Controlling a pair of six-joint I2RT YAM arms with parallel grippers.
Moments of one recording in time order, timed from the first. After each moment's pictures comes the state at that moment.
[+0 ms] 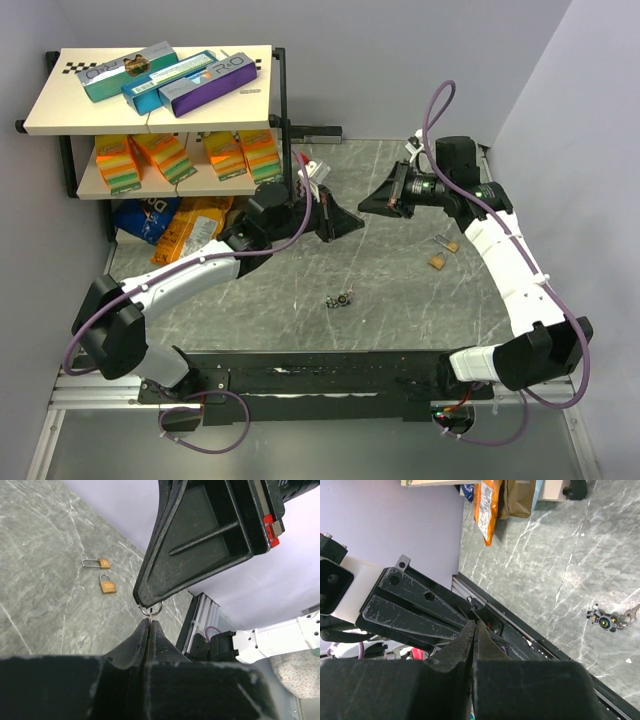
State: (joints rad) left arm -0.78 1.45 1.09 0.33 0.44 -0.58; right arm 0.24 1.32 1.42 -0.71 -0.74 0.73
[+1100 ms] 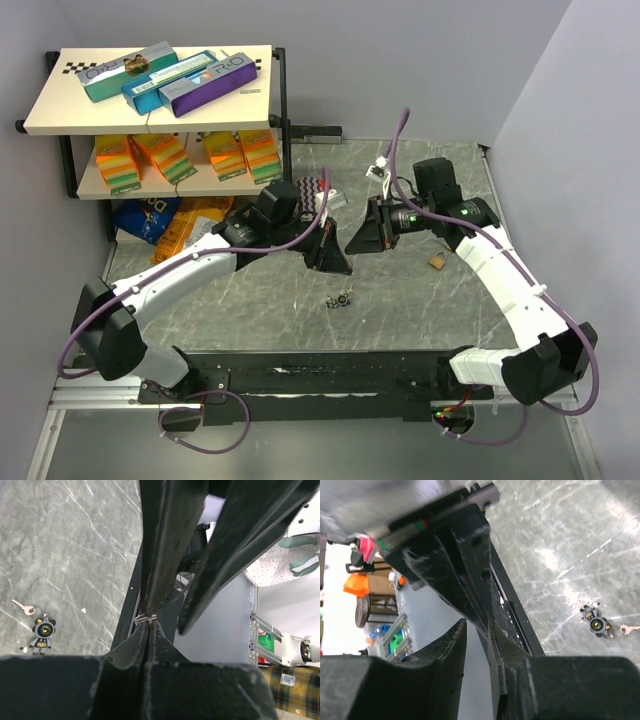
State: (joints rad) left arm -0.78 1.44 1.21 -0.24 0.79 -0.38; right arm 0.36 1.26 1.30 -0.76 -0.99 0.20
